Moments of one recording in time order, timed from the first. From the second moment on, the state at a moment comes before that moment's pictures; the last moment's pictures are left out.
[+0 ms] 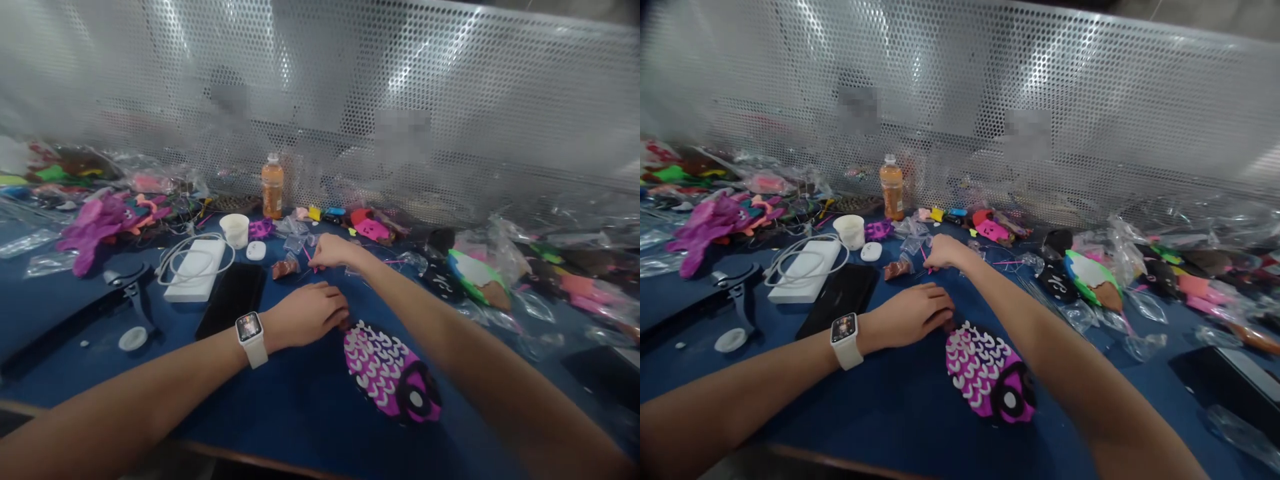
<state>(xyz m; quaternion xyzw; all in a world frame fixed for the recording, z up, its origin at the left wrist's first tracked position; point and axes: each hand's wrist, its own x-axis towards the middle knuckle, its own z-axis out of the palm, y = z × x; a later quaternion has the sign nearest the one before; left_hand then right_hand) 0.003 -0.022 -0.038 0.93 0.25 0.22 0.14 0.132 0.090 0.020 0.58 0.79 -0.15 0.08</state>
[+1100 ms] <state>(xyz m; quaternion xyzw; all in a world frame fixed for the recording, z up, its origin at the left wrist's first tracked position) -0.021 -0.002 -0.031 0.94 0.21 0.16 0.22 0.237 -0.038 0.000 0.49 0.76 -0.23 -0.35</state>
